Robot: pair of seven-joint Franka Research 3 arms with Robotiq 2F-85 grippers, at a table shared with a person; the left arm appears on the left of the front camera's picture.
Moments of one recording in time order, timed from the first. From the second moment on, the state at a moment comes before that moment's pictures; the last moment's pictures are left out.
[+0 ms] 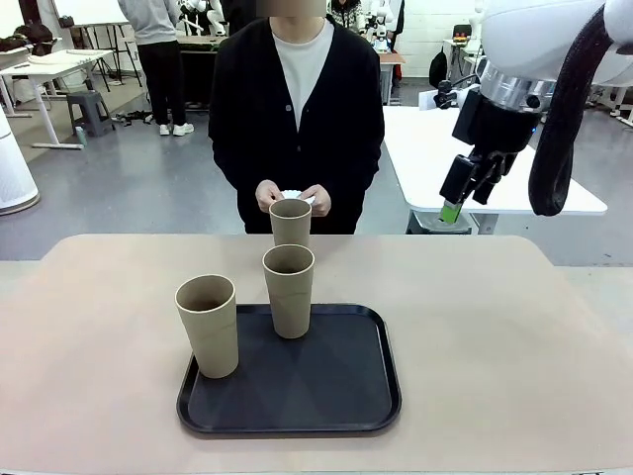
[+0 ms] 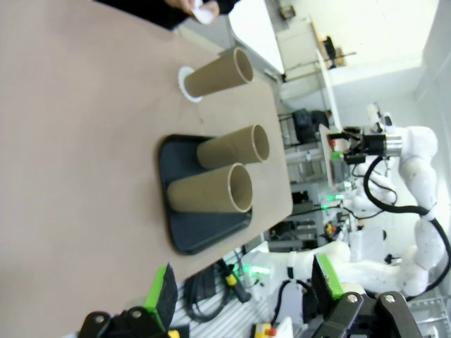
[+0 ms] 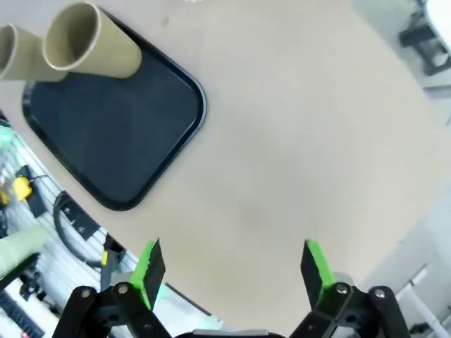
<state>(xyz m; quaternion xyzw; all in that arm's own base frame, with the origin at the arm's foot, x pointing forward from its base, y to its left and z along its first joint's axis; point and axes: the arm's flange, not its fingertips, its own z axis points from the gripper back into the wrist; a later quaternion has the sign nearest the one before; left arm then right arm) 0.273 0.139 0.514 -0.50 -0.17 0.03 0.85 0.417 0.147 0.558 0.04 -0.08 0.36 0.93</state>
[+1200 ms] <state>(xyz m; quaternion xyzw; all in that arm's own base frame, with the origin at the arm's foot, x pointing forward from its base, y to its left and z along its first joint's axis) 0.273 0.139 0.515 -0.50 -0.17 0.03 0.85 0.455 -0.151 0.491 0.57 -0.11 0.15 0.80</state>
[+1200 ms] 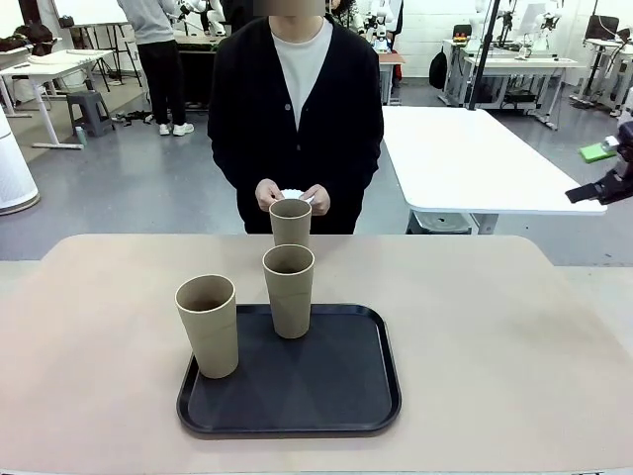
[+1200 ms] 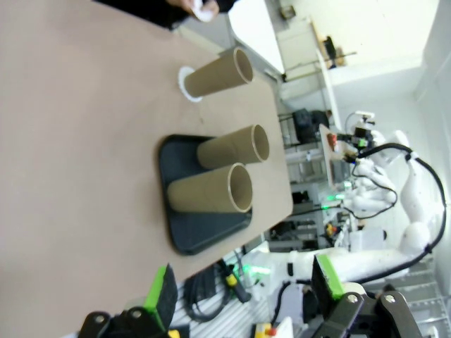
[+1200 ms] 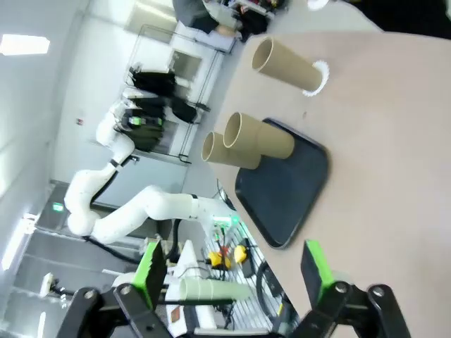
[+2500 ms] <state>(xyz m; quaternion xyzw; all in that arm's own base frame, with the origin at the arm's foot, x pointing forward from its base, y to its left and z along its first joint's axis) 0.273 0.139 0.515 -0.50 -0.17 0.03 0.85 0.378 -0.201 0.434 0.60 -0.10 0.07 0.79</state>
